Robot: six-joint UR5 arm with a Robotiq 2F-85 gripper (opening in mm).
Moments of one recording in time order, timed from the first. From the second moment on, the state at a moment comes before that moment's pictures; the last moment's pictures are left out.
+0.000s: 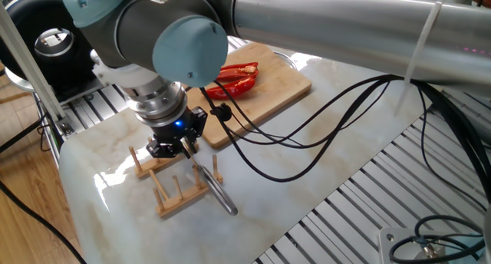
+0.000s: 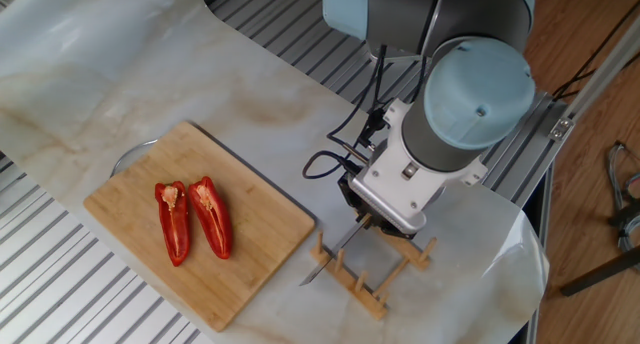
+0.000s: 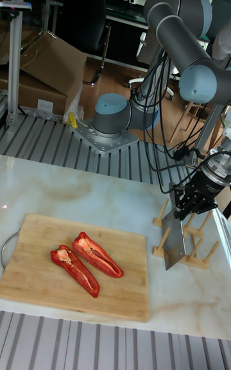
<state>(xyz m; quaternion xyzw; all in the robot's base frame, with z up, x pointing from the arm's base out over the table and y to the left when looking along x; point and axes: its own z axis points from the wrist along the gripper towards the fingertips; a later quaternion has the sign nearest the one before) 0.502 0.219 0.084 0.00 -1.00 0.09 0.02</state>
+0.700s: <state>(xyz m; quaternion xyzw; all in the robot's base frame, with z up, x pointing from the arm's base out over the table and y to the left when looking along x) 0.500 0.217 0.073 -0.01 -1.00 0.09 0.01</state>
